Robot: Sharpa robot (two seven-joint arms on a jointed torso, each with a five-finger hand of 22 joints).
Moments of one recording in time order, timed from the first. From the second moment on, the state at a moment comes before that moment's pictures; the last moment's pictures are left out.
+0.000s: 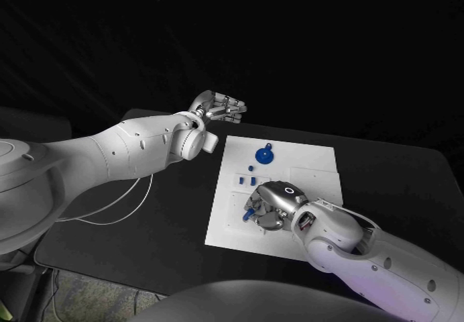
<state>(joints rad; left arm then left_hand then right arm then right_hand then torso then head) 1.22 -0.57 -0.12 1.00 -0.20 -0.29 0.36 1.41 0.01 0.12 -0.04 0.07 1.10 0.12 0.07 0.07 1.08 0.14 0.06 0.06 1.13 0.13 0.07 0.07 0.09 1.08 0.11 0.09 0.09 0.71 -0.60 0.21 1.63 -1.89 -0.17 -0.24 1.22 -0.08 0.66 -0.25 0.05 1.26 0.08 0.06 0.08 1.36 0.02 0.06 0.06 1.43 -0.07 0.84 0.77 0.11 1.47 -0.09 0.46 1.05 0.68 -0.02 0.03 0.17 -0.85</state>
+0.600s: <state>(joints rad) 1.22 -0.57 -0.12 0.99 -0.20 -0.29 0.36 1.41 0.01 0.12 -0.04 0.07 1.10 0.12 0.07 0.07 1.08 0.14 0.06 0.06 1.13 0.13 0.07 0.07 0.08 1.09 0.11 0.09 0.09 0.72 -0.60 0.21 1.63 -1.90 -0.15 -0.24 1.22 -0.08 0.66 -0.25 0.05 1.26 0.08 0.06 0.08 1.37 0.02 0.06 0.07 1.43 -0.07 0.84 0.77 0.11 1.47 -0.09 0.46 1.05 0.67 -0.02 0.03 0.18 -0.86</state>
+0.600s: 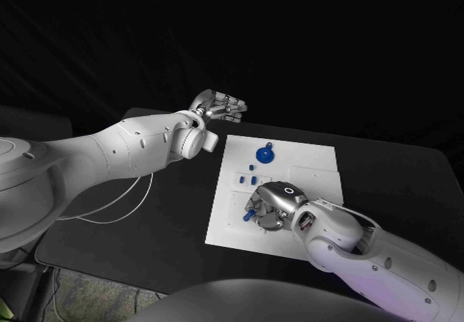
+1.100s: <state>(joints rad) 1.22 -0.57 -0.12 0.99 -0.20 -0.29 0.36 1.41 0.01 0.12 -0.04 0.07 1.10 0.12 0.07 0.07 1.08 0.14 0.06 0.06 1.13 0.13 0.07 0.07 0.09 1.09 0.11 0.09 0.09 0.72 -0.58 0.18 1.63 -1.96 -0.15 -0.29 1.22 -0.08 0.67 -0.25 0.05 1.26 0.07 0.06 0.08 1.37 0.02 0.06 0.07 1.44 -0.07 0.84 0.77 0.11 1.47 -0.09 0.46 1.06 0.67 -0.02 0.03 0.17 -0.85</state>
